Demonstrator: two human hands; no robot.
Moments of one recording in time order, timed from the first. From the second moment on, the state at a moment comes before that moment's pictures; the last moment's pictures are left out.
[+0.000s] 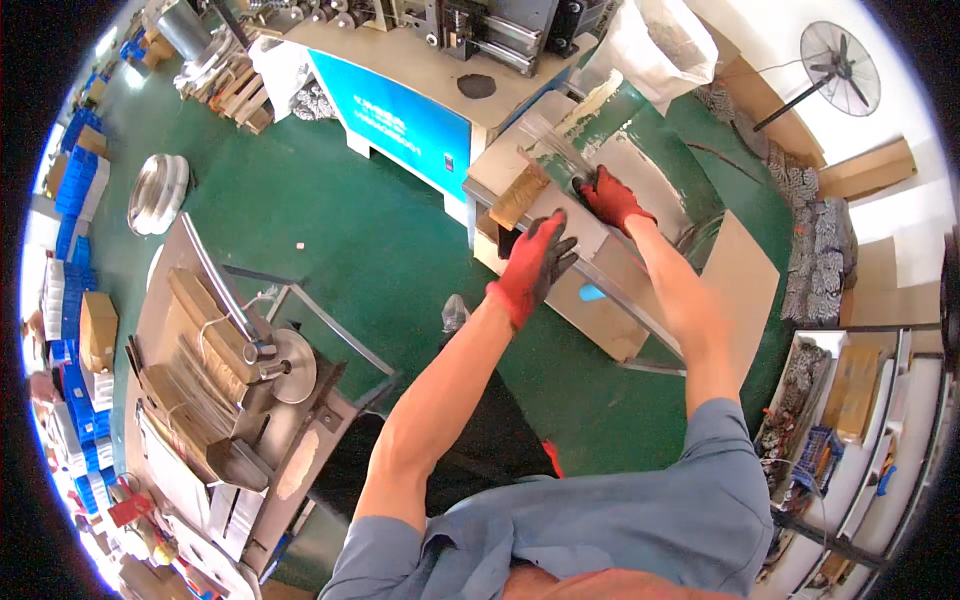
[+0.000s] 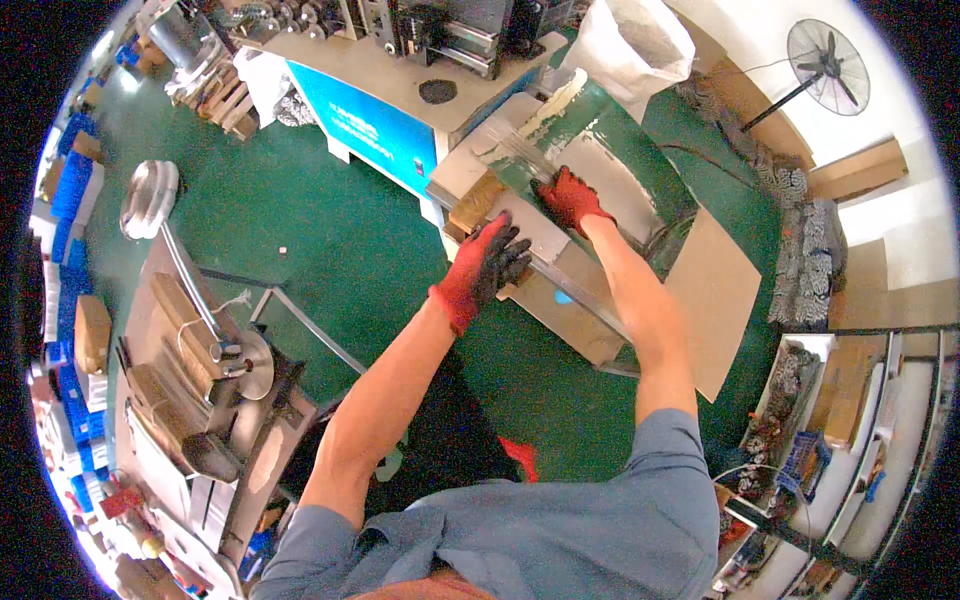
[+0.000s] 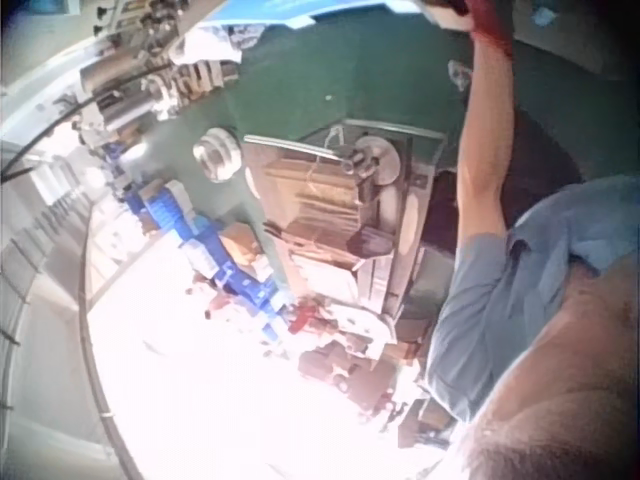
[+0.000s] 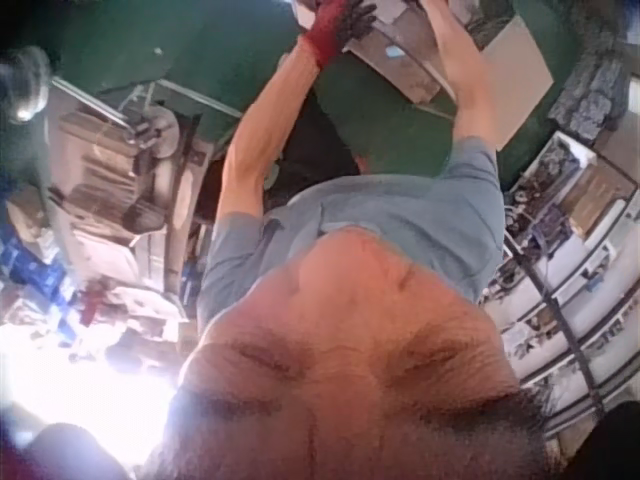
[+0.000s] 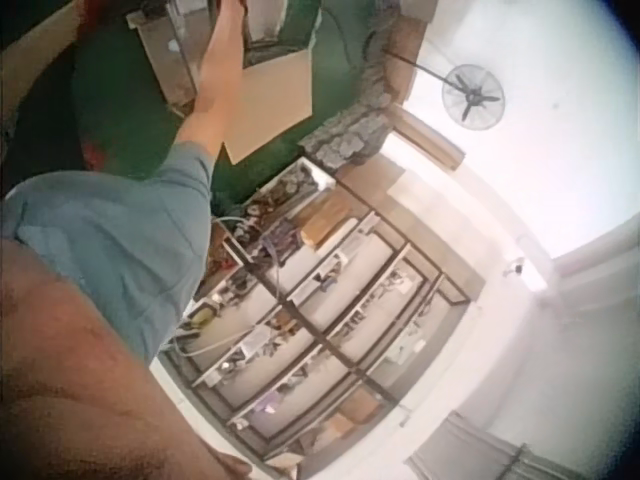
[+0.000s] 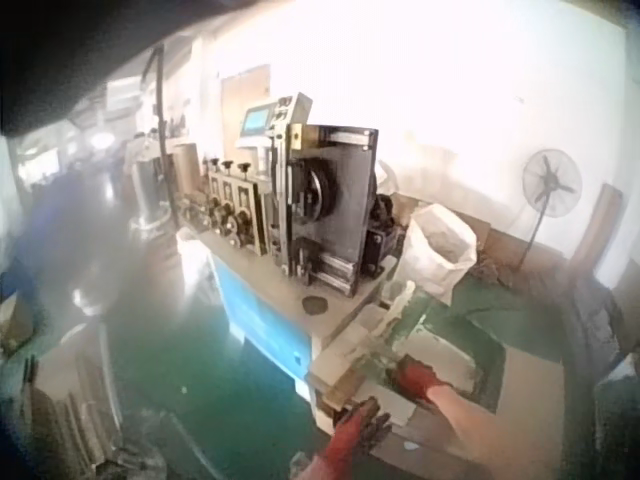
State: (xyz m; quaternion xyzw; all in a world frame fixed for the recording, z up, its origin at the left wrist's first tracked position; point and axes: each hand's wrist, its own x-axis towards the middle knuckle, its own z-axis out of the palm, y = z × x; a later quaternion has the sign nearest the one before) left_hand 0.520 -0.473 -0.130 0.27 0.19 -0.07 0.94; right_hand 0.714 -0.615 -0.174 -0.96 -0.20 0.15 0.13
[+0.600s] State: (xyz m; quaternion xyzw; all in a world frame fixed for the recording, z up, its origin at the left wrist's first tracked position) left_hand 0.532 -0.478 -0.141 0.27 0.12 0.02 0.96; right_hand 0.614 -0.637 -0.100 -0.91 -0.36 0.05 0.20
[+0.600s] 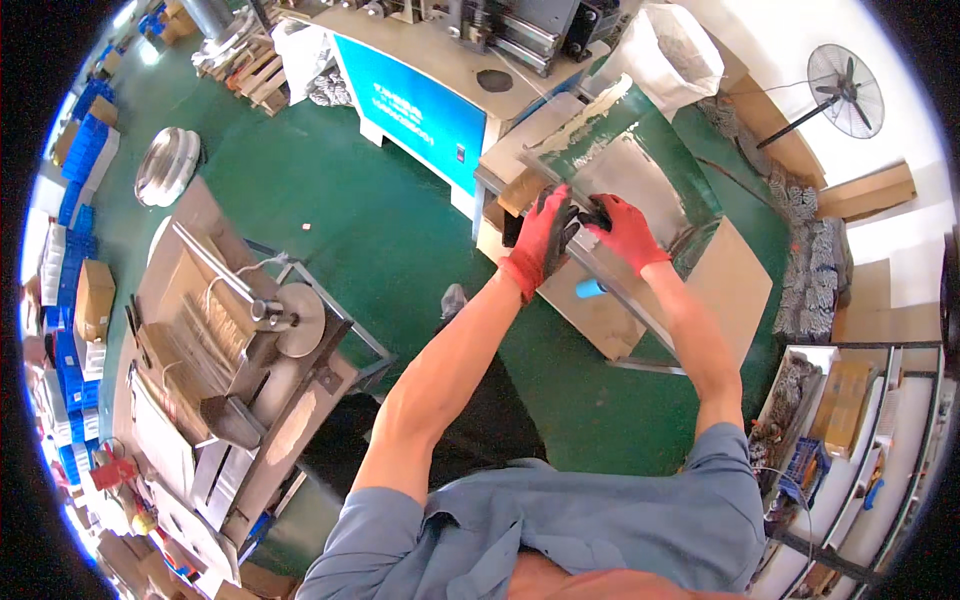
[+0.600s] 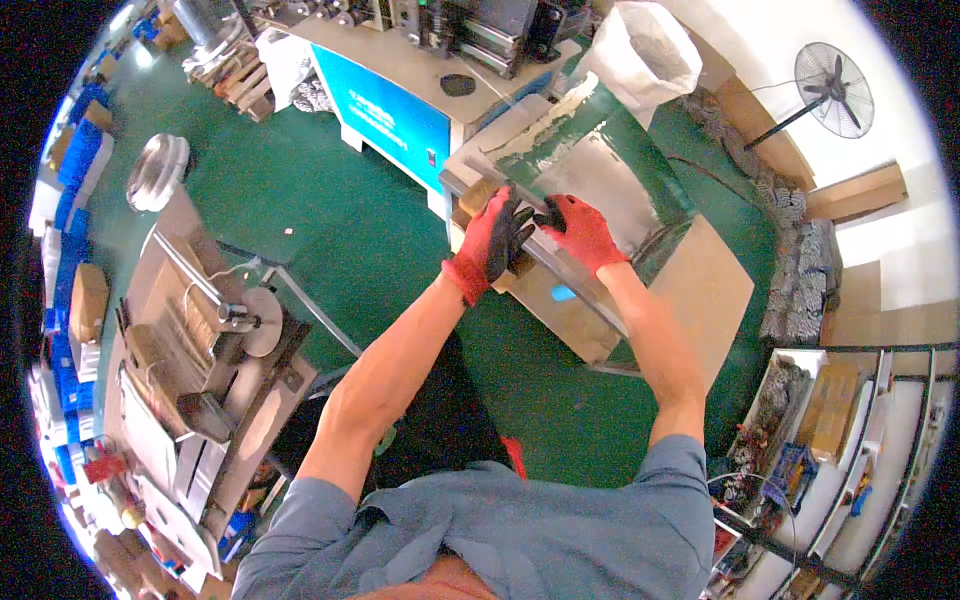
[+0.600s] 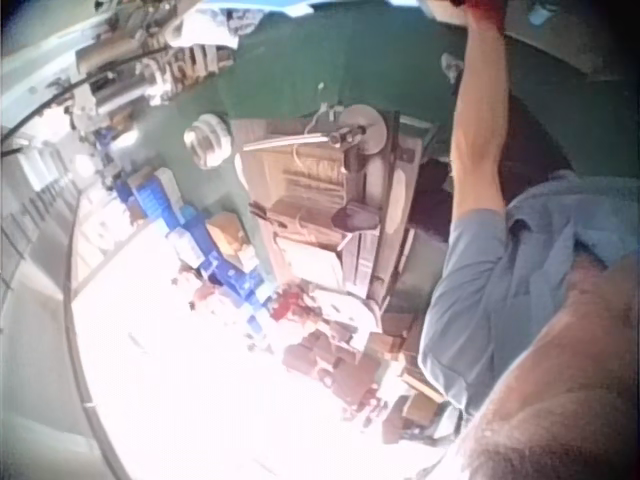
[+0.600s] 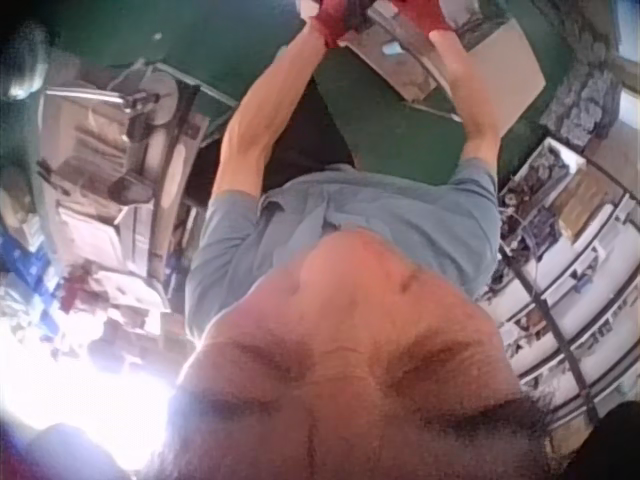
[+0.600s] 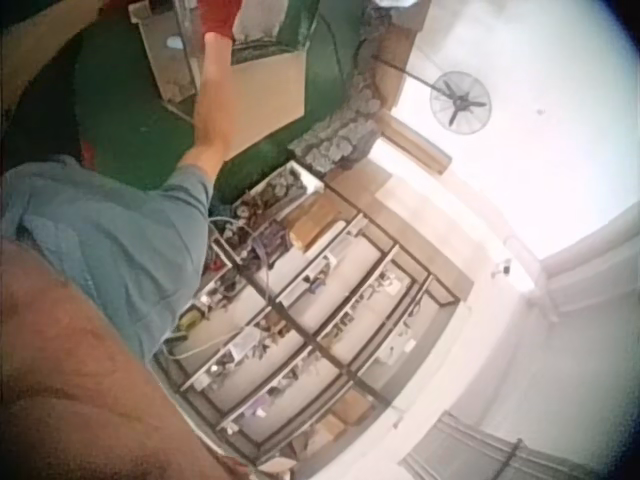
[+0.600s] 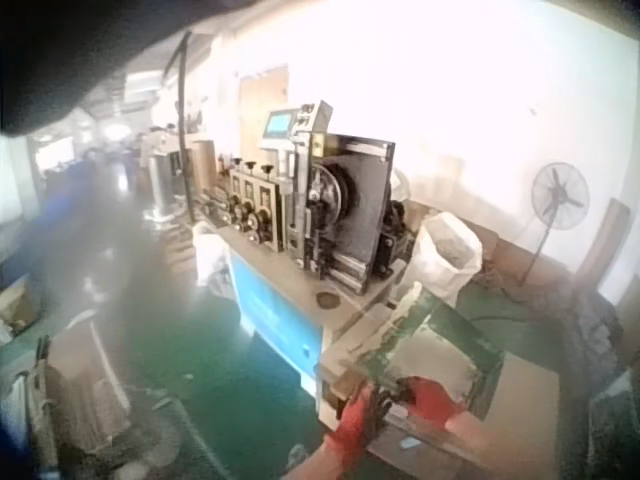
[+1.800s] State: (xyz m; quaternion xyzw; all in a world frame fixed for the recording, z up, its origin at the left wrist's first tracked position) left_hand 0.135 -0.285 0.013 0.71 0.23 0.57 0.35; right_hand 0.309 -0.385 0.145 -0.59 -0.77 0.03 0.26
